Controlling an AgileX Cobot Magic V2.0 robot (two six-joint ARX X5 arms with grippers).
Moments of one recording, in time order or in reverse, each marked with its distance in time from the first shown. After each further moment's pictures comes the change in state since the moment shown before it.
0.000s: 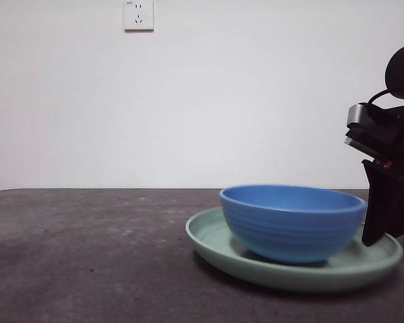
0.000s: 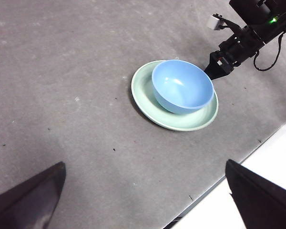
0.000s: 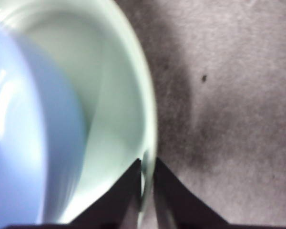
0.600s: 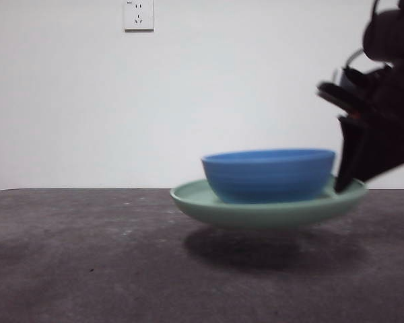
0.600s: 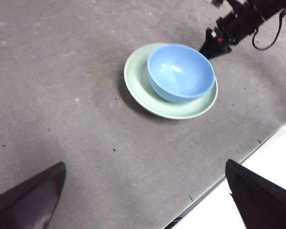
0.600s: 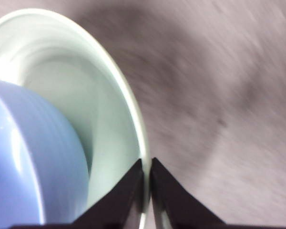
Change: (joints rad) left arm 0.000 0.000 0.000 0.002 0.000 0.000; right arm 0.045 0.003 0.217 -0.155 0.003 0.146
